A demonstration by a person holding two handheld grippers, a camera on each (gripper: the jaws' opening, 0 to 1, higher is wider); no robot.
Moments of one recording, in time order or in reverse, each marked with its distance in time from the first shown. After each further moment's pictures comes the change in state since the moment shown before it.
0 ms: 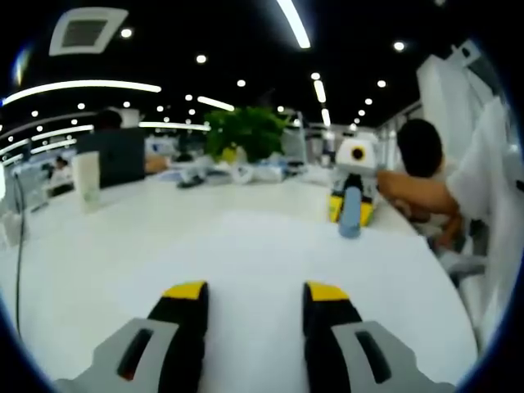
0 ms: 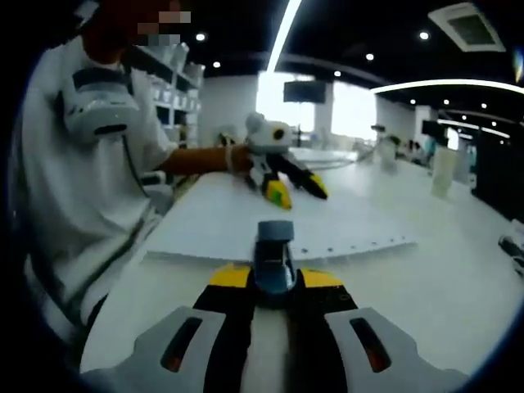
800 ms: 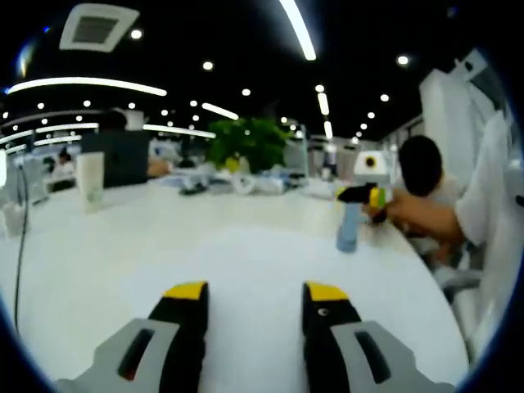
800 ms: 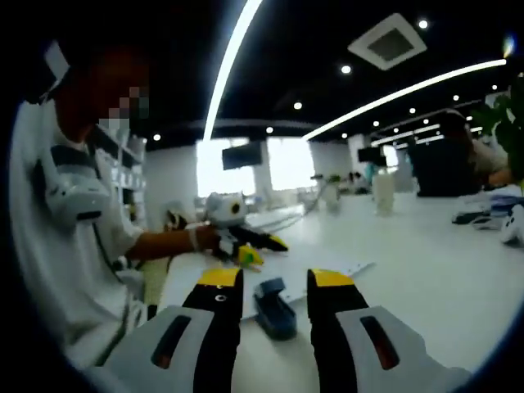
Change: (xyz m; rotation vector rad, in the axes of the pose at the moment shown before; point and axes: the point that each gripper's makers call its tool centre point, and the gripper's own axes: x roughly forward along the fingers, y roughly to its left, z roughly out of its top) left arm -0.004 0.003 0.008 -0.054 -0.041 -0.007; right arm -0.056 -0.007 0.057 0.237 -0.417 -0.353
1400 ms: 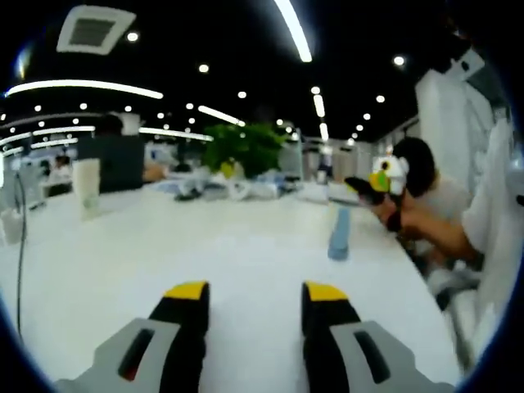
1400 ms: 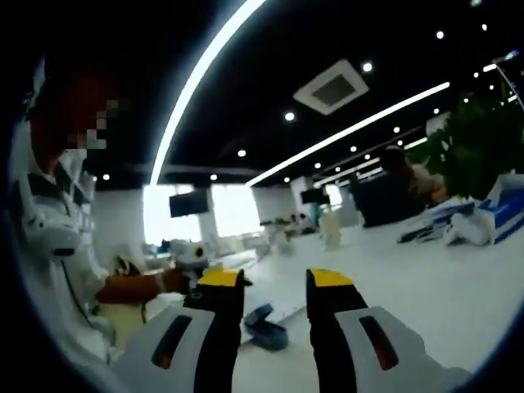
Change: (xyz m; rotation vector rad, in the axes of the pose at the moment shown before) left arm -0.003 -0.018 0.025 0.020 -0.039 -0.053; right arm -0.047 -0.002 0.035 0.021 -0.205 -0.326
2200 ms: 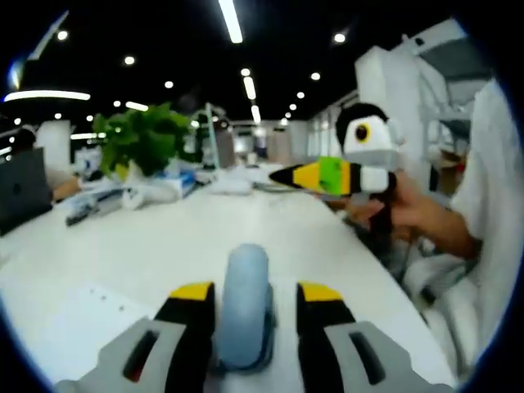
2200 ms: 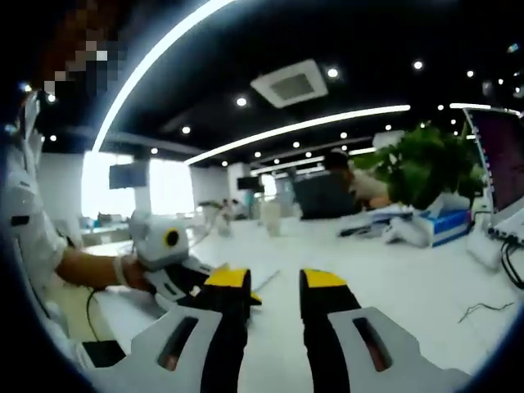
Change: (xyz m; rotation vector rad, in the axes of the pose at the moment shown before) left arm 0.131 -0.123 -0.004 0.137 0.075 -0.311; right arm -0.008 -0.011 -0.021 -0.131 0.089 -0.322
